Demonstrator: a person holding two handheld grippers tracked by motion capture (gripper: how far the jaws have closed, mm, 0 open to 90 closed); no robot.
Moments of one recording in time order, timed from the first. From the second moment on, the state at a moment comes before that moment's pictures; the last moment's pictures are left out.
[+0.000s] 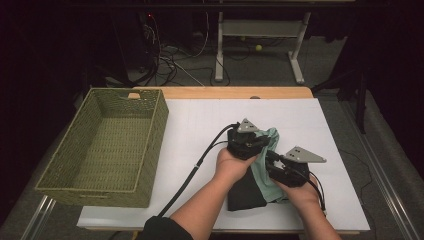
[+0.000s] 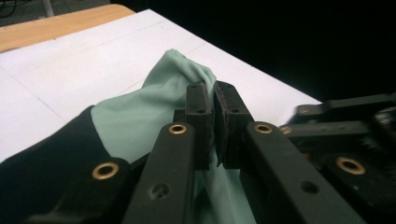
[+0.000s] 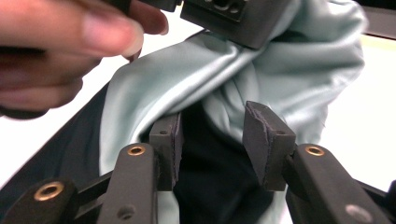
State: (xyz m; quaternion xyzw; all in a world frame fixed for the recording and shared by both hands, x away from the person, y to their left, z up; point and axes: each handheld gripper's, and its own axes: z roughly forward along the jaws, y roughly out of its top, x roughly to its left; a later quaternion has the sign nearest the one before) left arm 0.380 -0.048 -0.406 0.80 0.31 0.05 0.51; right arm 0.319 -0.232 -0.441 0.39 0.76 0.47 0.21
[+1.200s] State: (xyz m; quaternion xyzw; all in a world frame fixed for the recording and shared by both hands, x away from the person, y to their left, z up) left arm 0.343 0.031 -0.436 0.79 0.33 0.10 0.50; right arm 0.265 -0.238 -0.467 0.38 0.79 0.43 0.22
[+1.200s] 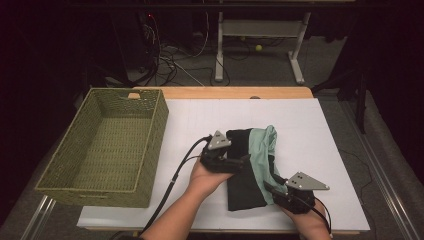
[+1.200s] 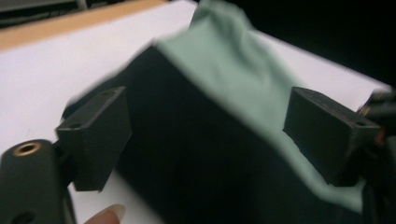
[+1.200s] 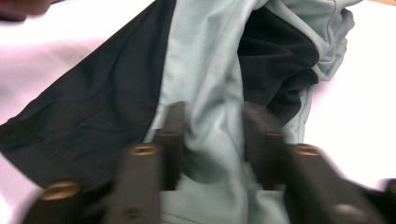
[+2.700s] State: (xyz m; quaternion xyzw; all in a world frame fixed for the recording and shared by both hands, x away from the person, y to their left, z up) left arm 0.275 0.035 -0.469 0.83 0.31 0.04 0.45; right arm 0.365 -0.229 -0.410 0.44 0.75 0.41 0.28
